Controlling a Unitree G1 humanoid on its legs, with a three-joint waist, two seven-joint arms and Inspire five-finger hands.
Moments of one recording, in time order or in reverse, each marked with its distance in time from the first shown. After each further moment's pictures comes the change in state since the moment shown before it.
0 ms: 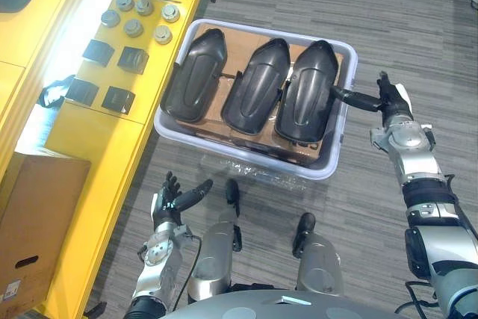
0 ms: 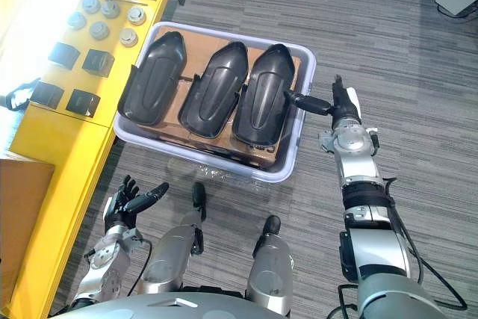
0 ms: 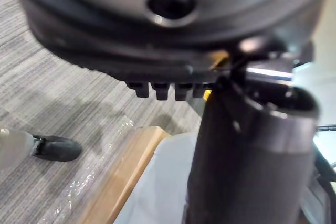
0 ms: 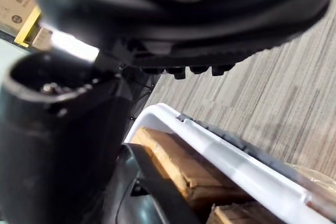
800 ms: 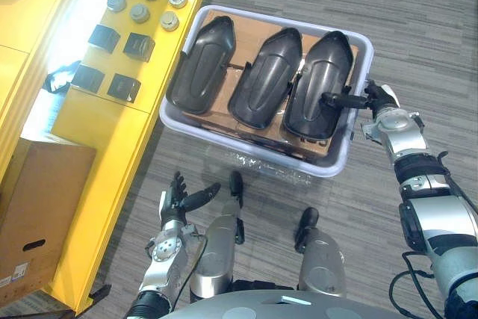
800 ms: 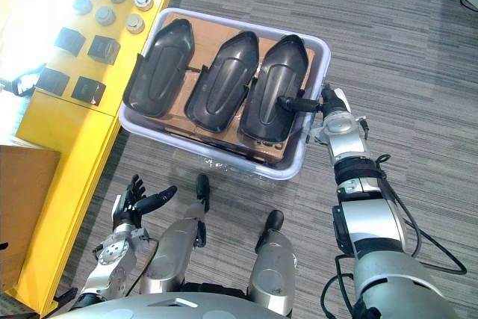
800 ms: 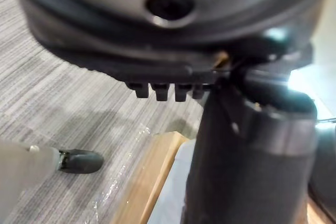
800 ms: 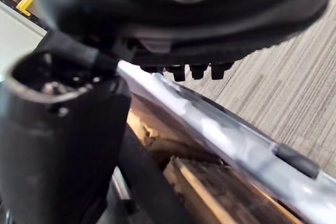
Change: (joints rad) left arm -0.039 0.002 -0.066 0.062 0.066 0.001 0.025; right arm -0.198 -0.012 0.125 0.236 -0.068 0.148 0.009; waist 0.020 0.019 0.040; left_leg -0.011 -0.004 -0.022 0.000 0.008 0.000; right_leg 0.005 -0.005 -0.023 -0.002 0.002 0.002
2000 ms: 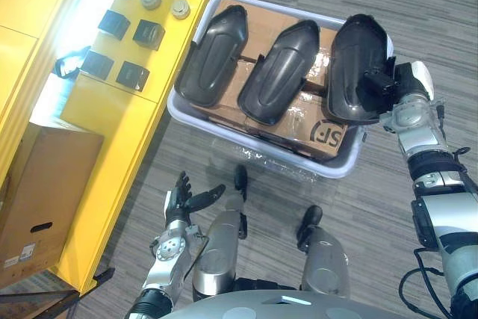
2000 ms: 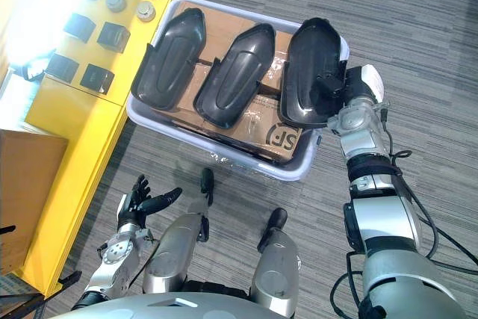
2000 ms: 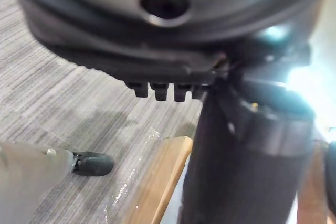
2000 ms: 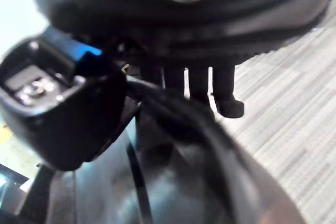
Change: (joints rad) left arm -0.019 0.007 -0.023 0.029 -0.001 -0.028 -0.002; right arm 0.023 -0.066 0.017 -0.062 -0.191 -0.140 -0.220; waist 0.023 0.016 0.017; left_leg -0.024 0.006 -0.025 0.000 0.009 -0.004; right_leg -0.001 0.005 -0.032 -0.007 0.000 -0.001
